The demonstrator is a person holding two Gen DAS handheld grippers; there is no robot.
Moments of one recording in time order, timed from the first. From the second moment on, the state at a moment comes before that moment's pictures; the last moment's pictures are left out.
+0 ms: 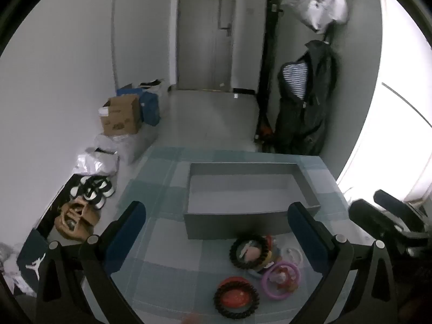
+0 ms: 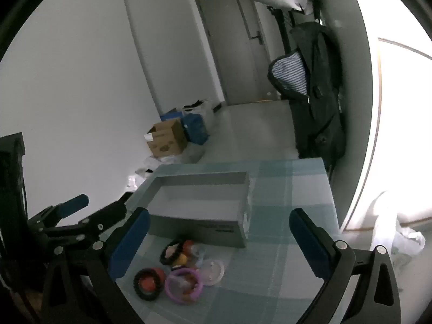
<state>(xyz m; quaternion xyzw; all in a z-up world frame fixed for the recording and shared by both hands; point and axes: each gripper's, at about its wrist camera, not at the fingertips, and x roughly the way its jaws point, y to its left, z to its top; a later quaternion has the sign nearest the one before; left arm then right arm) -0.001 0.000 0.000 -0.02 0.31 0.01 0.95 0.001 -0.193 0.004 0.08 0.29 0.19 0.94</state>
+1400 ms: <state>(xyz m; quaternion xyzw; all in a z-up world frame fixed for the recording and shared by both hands) -0.003 0.007 0.002 -0.03 0.30 0.01 0.95 -0.005 -0.189 0.005 0.05 0.28 0.18 0.94</state>
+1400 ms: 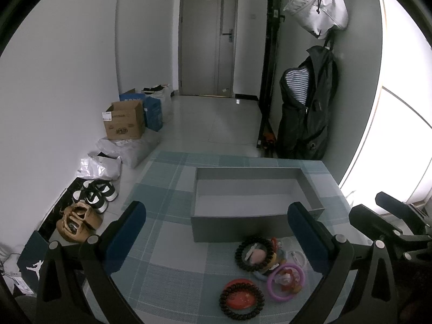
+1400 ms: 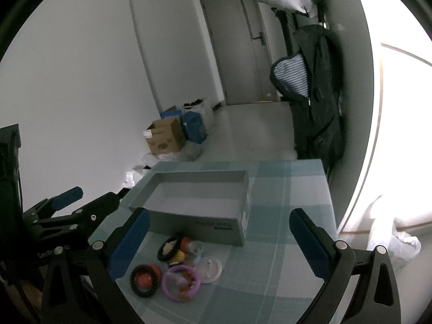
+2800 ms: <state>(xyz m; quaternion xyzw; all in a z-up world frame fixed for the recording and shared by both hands) -0.003 0.006 -0.004 -0.04 0.31 0.00 0.95 -0.003 -0.190 0.003 0.06 0.29 0.19 0.94</state>
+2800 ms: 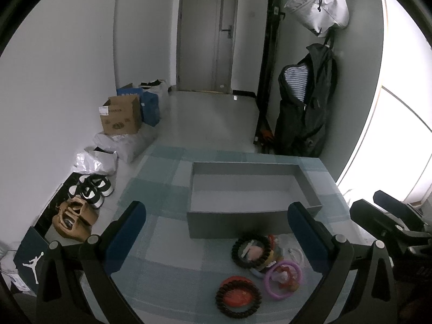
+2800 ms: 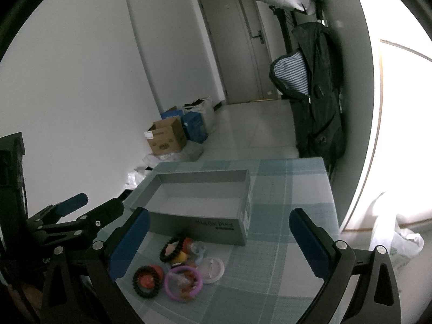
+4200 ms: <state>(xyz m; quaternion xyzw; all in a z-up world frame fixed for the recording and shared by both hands) -0.004 -0.008 -0.069 0.03 0.51 -0.10 0.85 0.016 -0.205 0.006 0.11 0.31 0.19 0.93</state>
